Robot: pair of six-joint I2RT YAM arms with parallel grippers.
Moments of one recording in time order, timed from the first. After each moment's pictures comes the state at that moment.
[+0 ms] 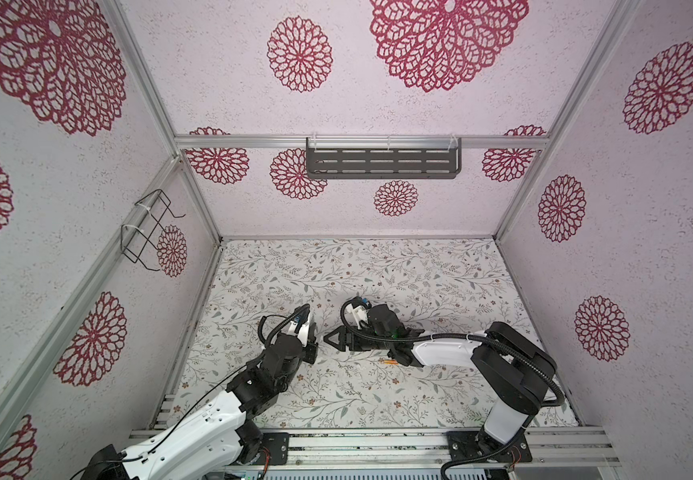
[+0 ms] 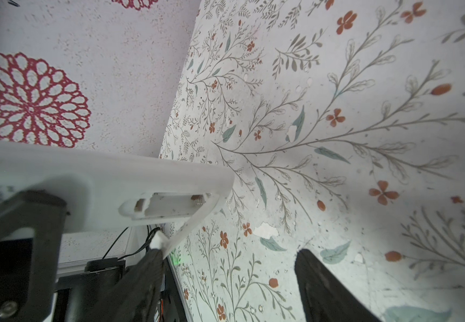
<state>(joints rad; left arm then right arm) -0.78 0.80 0.40 0.02 -0.45 -0.14 0.89 1.73 0.85 0.39 -0.39 0.86</state>
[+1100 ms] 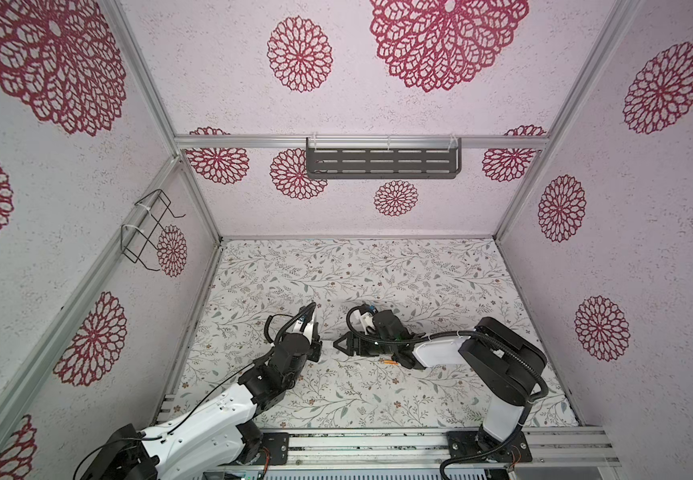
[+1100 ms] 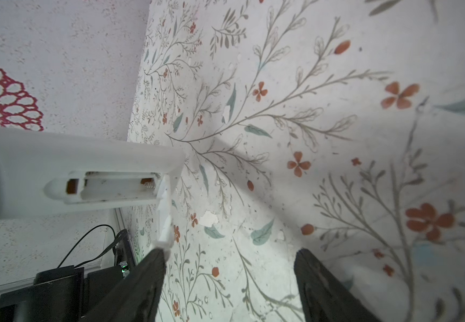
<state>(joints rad) -0.78 0.94 0.37 0.14 -0.48 -0.16 0.86 1.81 0.76 0.46 -0.39 0.86</state>
